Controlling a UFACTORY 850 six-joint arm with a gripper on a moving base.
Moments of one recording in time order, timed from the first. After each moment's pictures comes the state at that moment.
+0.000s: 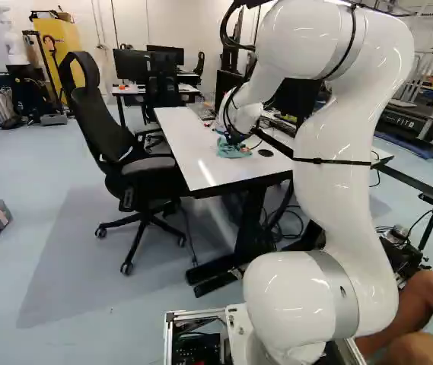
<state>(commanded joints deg) -2.8 -27.1 -66.7 0.8 3.8 0.0</state>
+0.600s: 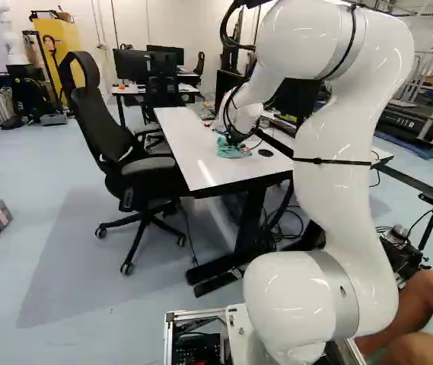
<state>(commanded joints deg) -2.8 -27.1 -66.7 0.8 3.5 0.0</state>
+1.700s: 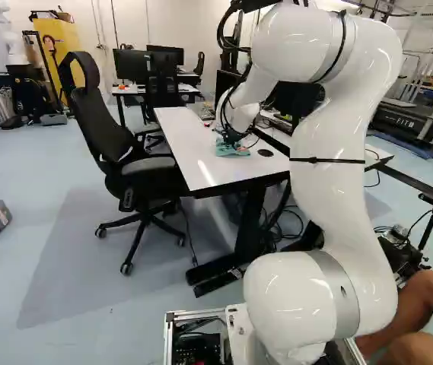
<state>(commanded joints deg) -1.3 -29.2 -69.5 0.8 3.2 0.0</state>
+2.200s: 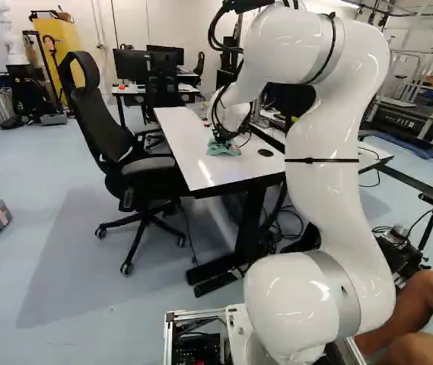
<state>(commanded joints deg) 2.4 -30.3 -71.0 0.8 3.2 0.0</state>
